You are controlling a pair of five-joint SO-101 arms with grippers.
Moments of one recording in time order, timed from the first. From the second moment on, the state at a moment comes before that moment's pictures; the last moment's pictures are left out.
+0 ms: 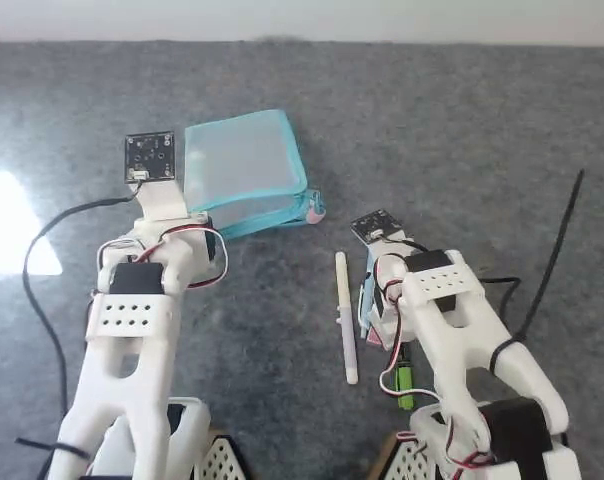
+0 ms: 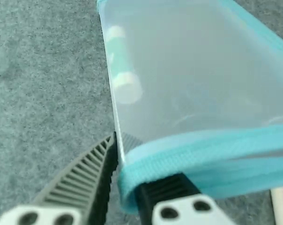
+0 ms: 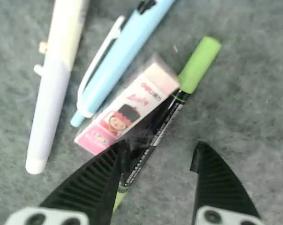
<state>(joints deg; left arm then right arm) -5.7 -37.7 56.8 45.0 10.6 -17.3 -16.4 53.6 63.7 13.9</state>
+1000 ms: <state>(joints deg) -5.7 -37.8 57.6 44.7 10.6 -10.5 -6.3 30.3 70.7 13.1</state>
